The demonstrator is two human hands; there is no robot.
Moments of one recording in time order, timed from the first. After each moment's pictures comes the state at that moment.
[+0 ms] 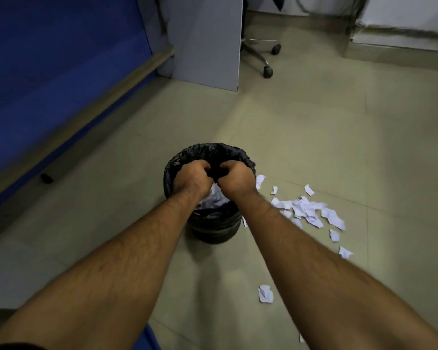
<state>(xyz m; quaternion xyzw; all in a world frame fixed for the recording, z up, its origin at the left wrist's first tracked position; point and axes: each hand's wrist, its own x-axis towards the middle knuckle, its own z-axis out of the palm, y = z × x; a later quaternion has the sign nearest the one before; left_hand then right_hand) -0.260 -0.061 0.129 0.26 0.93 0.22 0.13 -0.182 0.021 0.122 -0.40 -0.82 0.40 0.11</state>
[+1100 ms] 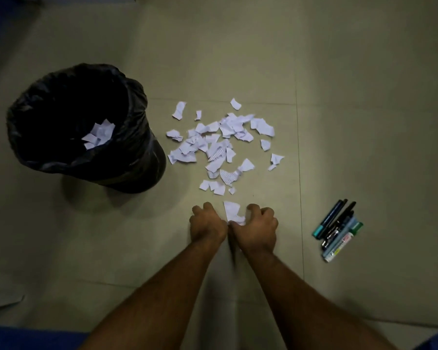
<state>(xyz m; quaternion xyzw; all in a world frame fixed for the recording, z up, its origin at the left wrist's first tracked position) 0.026 -0.051 -0.074 0.26 0.91 0.01 0.32 0.130 -0.028 -0.108 -0.66 -0.70 0.27 0.03</state>
